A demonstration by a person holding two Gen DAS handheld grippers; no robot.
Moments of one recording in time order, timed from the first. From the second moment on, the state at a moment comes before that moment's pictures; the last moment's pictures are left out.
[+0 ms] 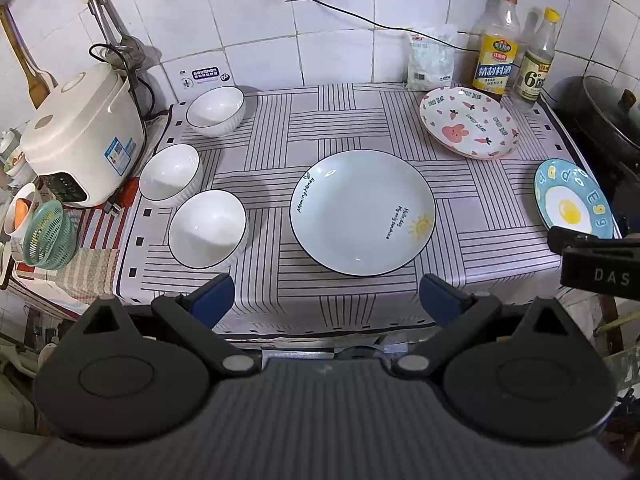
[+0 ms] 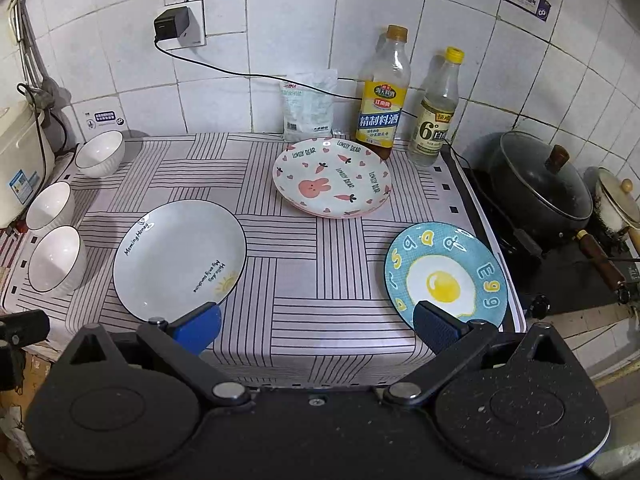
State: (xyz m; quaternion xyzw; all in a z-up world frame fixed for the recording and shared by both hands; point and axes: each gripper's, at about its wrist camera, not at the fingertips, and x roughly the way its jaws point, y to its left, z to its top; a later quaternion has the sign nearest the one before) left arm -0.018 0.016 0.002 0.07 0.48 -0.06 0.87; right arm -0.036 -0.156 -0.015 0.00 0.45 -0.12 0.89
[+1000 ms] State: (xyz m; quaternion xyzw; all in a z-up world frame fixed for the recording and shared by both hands) left arm -0.026 0.013 0.001 0.07 0.49 -0.07 0.87; right arm -0.044 -0.165 -0.017 0.00 0.44 -0.13 0.89
